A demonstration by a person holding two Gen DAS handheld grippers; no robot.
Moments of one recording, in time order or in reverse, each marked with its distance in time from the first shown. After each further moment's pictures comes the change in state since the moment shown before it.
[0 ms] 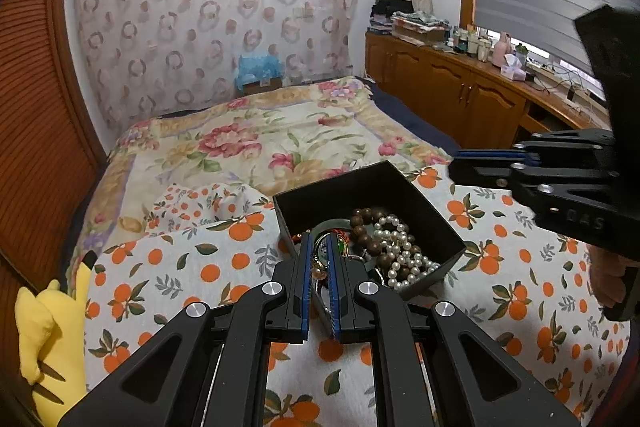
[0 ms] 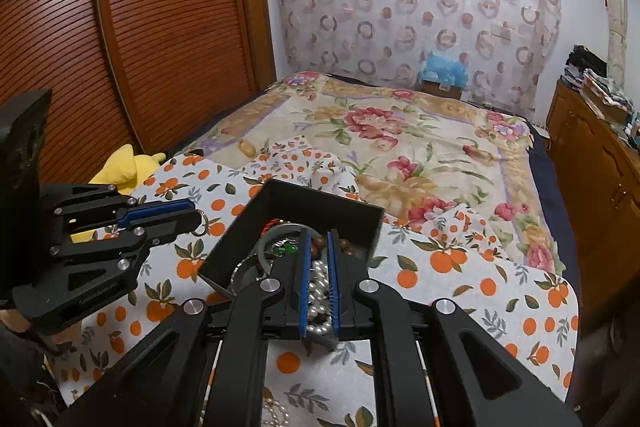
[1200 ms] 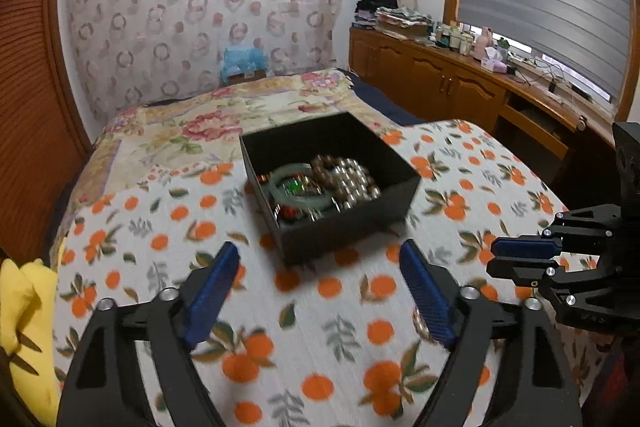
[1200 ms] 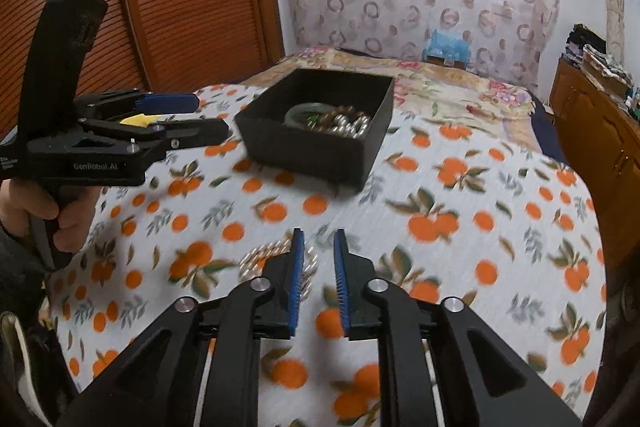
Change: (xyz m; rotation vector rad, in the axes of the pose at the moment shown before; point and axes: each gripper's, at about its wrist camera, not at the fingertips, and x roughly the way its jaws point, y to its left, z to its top) left arm -0.024 -0.025 -0.061 -0.003 0.004 -0.065; right arm -0.040 0.026 -0.135 -0.001 0.048 0.049
